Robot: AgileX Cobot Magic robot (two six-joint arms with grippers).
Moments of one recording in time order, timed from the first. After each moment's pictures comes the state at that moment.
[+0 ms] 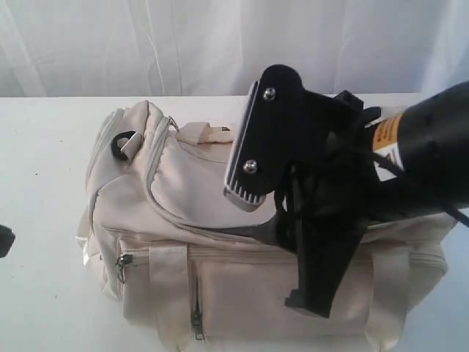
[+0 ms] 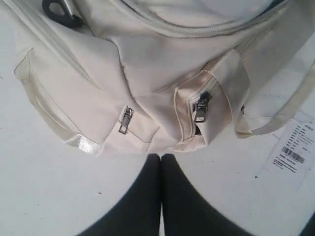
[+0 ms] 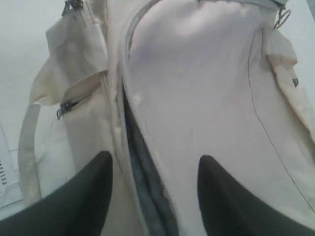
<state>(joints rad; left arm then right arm) -0.31 0.65 -0.65 -0.45 0.89 0.67 1.01 1.16 -0.95 -0.06 0.73 -0.47</state>
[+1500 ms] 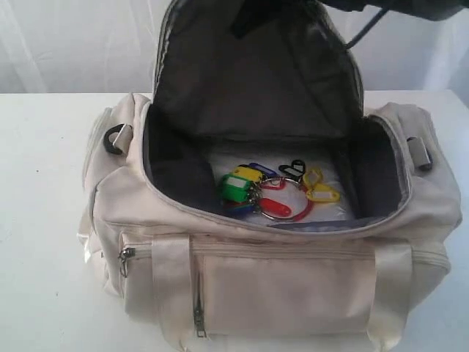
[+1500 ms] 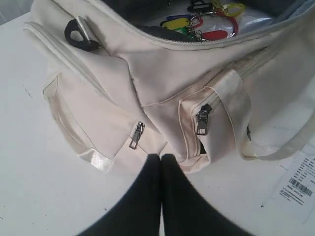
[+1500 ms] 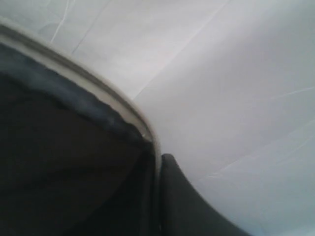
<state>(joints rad) -0.31 0.46 -0.56 -0.46 0.80 0.60 0.70 1.86 -1.72 -0.90 0.47 0.28</state>
